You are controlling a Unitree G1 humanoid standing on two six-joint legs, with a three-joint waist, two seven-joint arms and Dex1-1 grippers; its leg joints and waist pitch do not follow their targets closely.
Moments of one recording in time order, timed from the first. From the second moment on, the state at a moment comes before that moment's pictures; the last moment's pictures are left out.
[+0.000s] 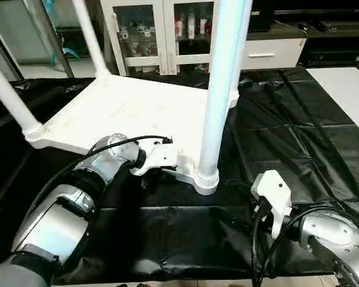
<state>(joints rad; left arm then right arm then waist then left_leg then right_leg) -0.85 0.33 -0.44 0.98 0.24 -0.15 -1.10 0.08 -0.55 0.16 -0.47 0.30 0.54 0.67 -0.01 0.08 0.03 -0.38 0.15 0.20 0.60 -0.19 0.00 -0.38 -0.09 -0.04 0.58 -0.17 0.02</state>
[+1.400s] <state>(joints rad) -0.49 0.32 -0.35 0.33 0.14 0.30 -0.96 0.00 -0.53 0.13 -0.38 0.24 0.55 0.58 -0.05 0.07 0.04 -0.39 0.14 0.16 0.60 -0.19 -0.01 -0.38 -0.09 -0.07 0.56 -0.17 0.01</state>
